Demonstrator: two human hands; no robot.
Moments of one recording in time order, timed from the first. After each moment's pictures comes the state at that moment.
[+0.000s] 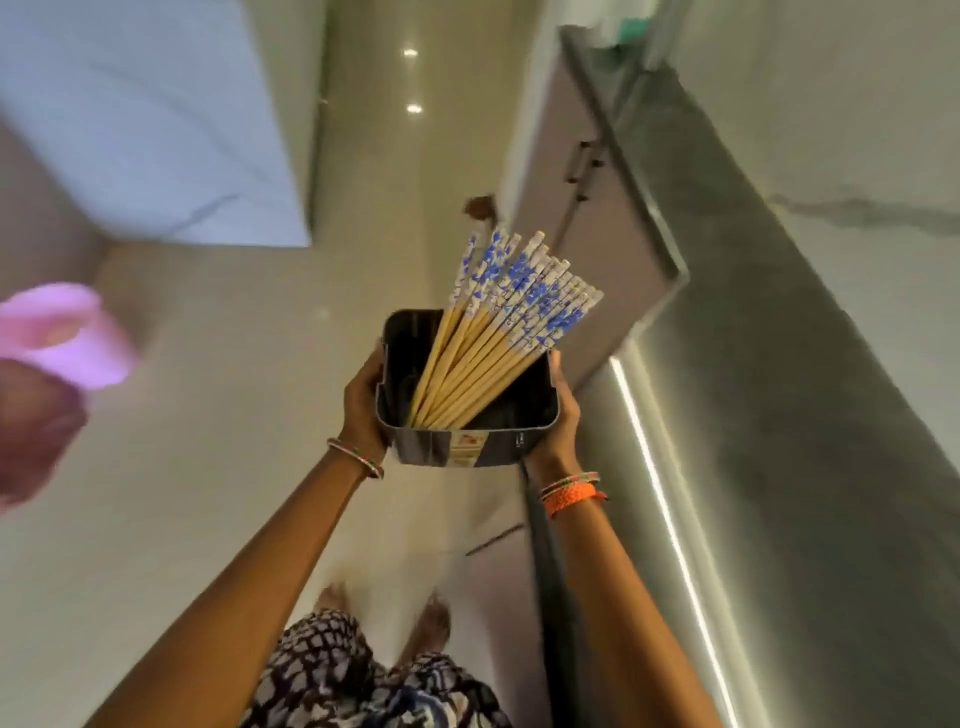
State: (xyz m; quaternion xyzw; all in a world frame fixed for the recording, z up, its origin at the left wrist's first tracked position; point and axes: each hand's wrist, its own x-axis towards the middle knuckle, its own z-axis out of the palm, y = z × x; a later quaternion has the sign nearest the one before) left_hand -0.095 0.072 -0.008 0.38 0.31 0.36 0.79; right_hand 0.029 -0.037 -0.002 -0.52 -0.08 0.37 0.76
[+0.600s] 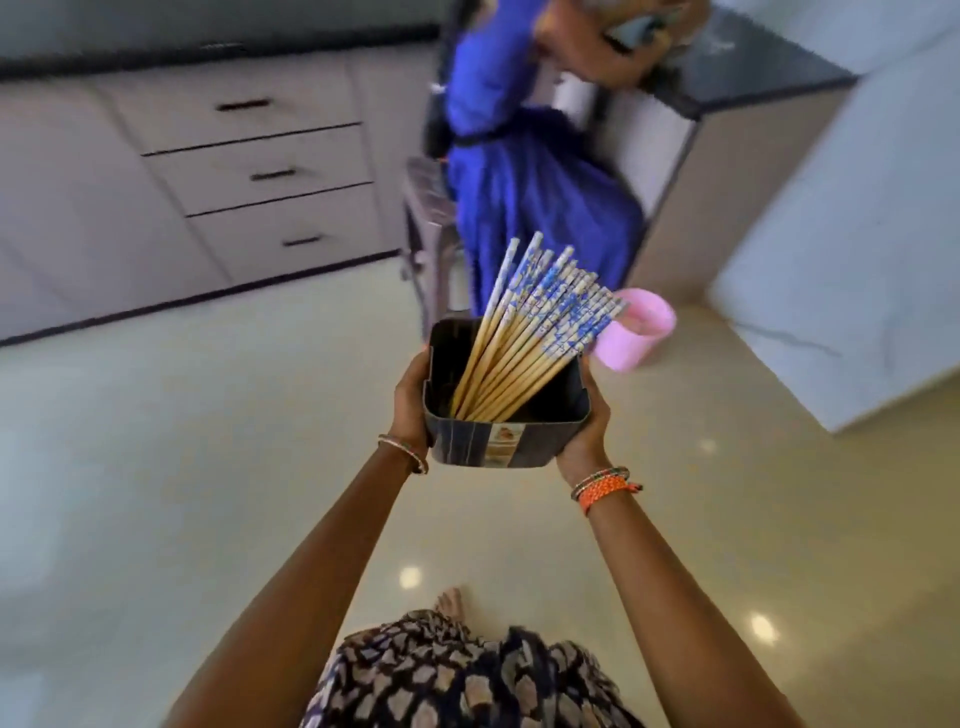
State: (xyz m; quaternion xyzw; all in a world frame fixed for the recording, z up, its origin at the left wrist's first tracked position) left_hand -0.581 0.062 -0.001 0.12 0.49 0.75 0.43; right_hand -0.451 0.147 -0.020 -0.32 -0.28 0.80 0.42
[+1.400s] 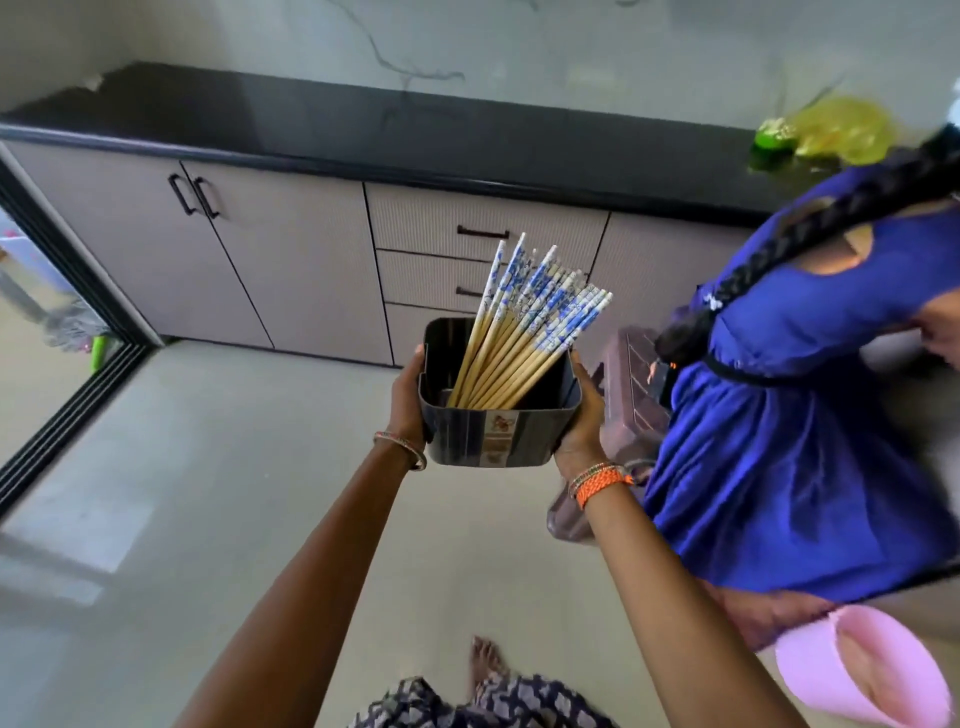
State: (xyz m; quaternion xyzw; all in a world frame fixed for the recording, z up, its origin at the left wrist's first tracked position) left_hand -1.033 0.199 0.021 0.04 0.52 0.83 0.21; right_hand -0.963 0.344 0.017 -0.13 -0.36 0.90 0.20
